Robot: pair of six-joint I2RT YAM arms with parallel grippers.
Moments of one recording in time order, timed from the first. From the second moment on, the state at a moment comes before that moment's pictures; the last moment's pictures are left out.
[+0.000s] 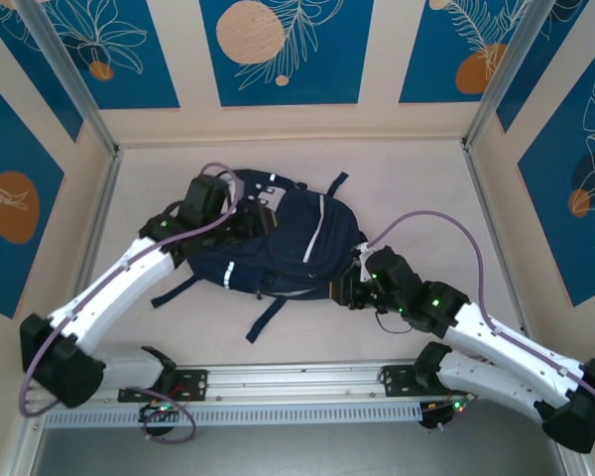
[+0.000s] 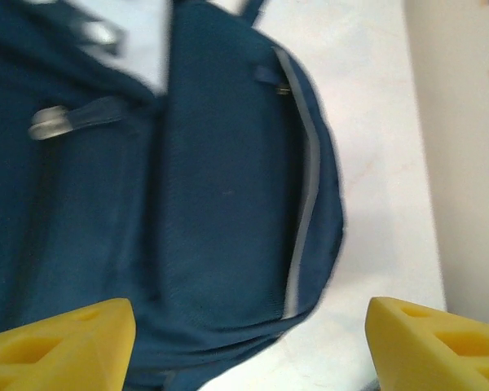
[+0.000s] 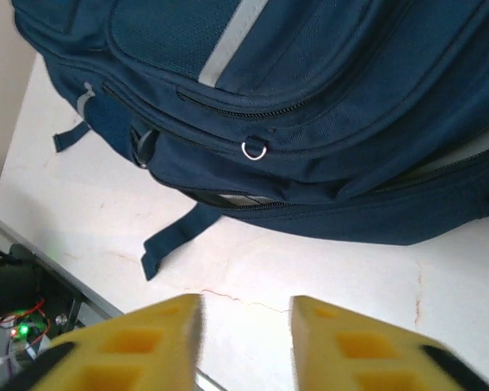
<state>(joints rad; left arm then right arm) -0.56 1.23 1.12 -0.63 0.19 -0.74 0.85 0.81 0.64 -0.57 -0.05 0.73</state>
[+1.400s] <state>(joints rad) -0.54 0.96 0.84 -0.76 -0.08 -0.88 0.99 1.24 0.74 -0.33 0.14 0.61</state>
